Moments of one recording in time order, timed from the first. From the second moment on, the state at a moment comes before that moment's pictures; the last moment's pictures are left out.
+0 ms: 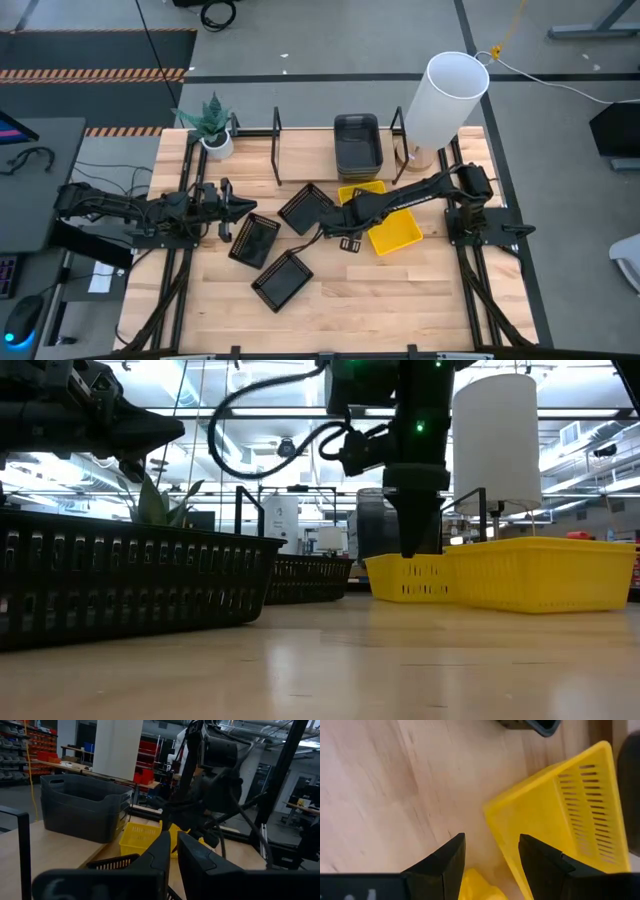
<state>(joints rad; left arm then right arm) -0.11 0.40 0.01 0.50 -0.29 -0.20 0.13 1.95 1.46 -1.05 0.32 0.42</state>
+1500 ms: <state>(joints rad) -0.11 0.40 0.01 0.50 -0.29 -0.20 0.15 1.95 1.41 -1.05 0.24 0.31</state>
